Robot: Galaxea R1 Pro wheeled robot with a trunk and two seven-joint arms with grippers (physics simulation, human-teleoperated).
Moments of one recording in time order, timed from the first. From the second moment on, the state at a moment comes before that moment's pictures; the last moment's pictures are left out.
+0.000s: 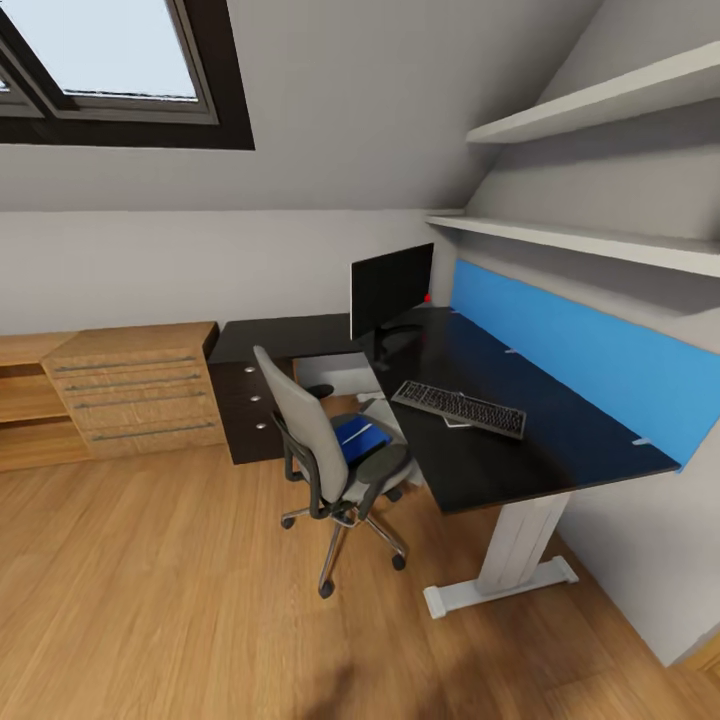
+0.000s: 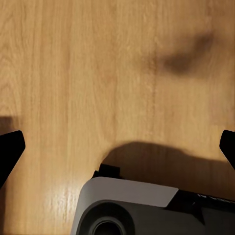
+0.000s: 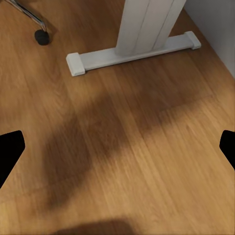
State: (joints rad) left arm -0.03 0.00 0.04 -0.26 0.17 -0.39 0.01; right arm -0.10 0.02 0.00 -0.24 0.01 -0.65 -0.25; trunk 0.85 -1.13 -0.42
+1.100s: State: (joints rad) left arm -0.03 0.00 0.03 -0.27 0.18 -0.29 0.01; right arm -0.10 0.02 0.00 -0.24 0.01 -0.65 -0.25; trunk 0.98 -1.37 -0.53
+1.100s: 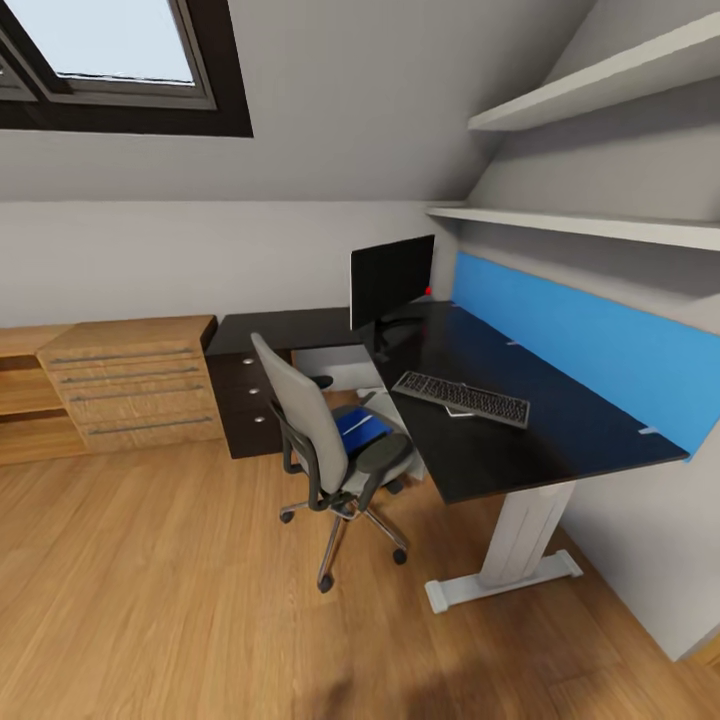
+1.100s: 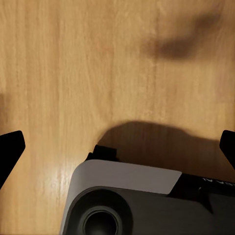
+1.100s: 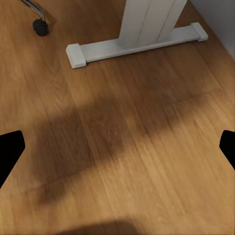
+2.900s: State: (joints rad) left arm -0.03 0.00 0.03 -0.27 0.18 -0.29 0.01; right arm -0.10 0.02 0.00 -0.24 0.01 -0.65 -0.25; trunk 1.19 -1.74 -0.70
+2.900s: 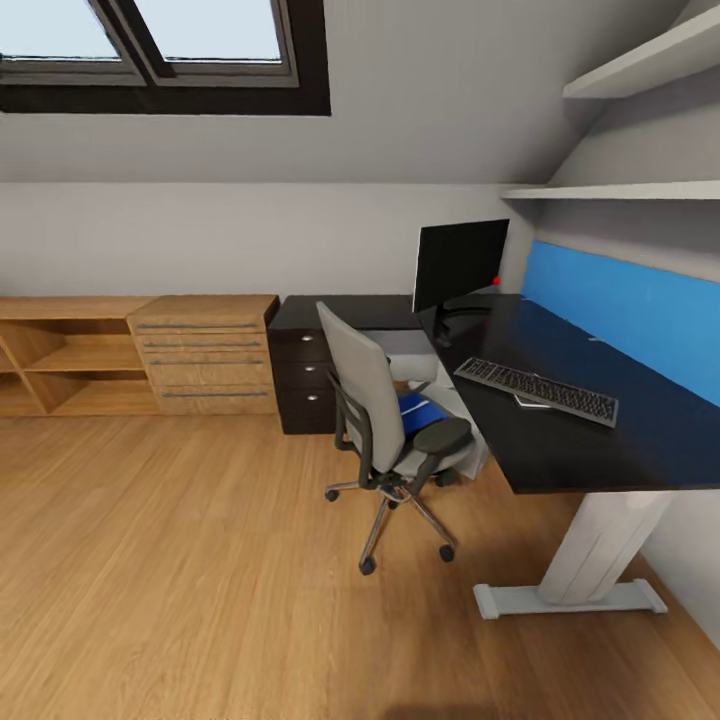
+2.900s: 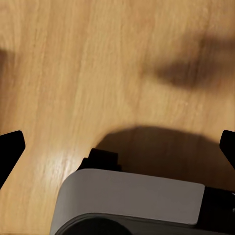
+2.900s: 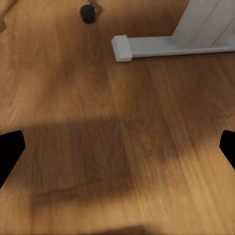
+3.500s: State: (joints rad) left arm -0.03 0.00 0.03 -0.27 0.17 -0.30 0.01; right arm -0.10 0.02 0.00 -0.24 0.01 -0.65 -0.25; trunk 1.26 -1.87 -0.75
